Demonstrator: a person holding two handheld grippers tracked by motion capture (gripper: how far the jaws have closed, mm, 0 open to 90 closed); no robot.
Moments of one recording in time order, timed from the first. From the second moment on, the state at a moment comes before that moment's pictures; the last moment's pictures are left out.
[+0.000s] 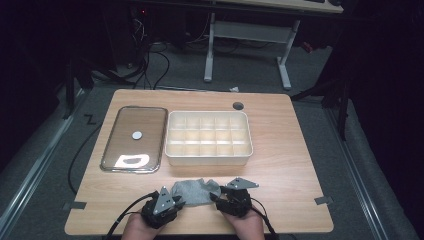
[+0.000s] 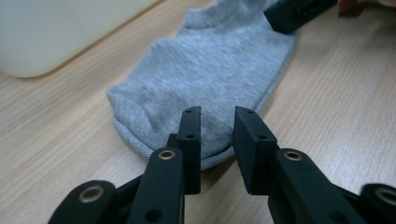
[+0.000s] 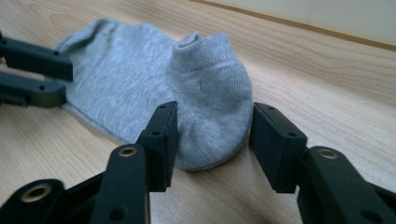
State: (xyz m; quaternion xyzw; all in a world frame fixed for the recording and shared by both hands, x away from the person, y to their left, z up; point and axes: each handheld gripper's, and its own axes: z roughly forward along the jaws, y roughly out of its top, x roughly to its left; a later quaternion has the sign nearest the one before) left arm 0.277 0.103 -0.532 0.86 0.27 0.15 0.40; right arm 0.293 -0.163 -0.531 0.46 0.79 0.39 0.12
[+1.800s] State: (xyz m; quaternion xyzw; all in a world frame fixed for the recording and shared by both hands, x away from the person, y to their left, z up) left arm 0.304 0.056 -0.517 0.85 0.30 0.18 0.41; right arm 0.276 -0.179 -0.508 0.43 0.75 0.49 0.09
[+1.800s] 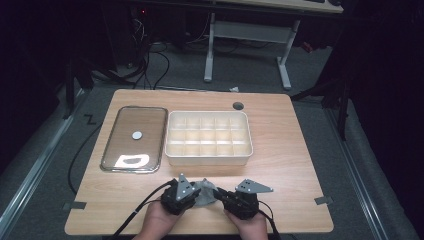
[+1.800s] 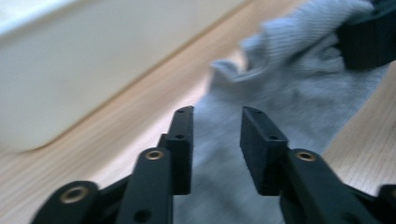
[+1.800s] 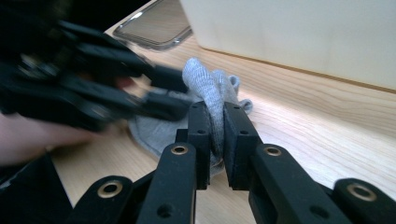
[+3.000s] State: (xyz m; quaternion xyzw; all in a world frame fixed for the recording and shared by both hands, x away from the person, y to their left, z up) left arm 0.301 0.107 -0.534 0.82 0.35 0.07 0.46; right arm 0.271 -0.151 -0.487 0.44 0.78 0.40 0.19
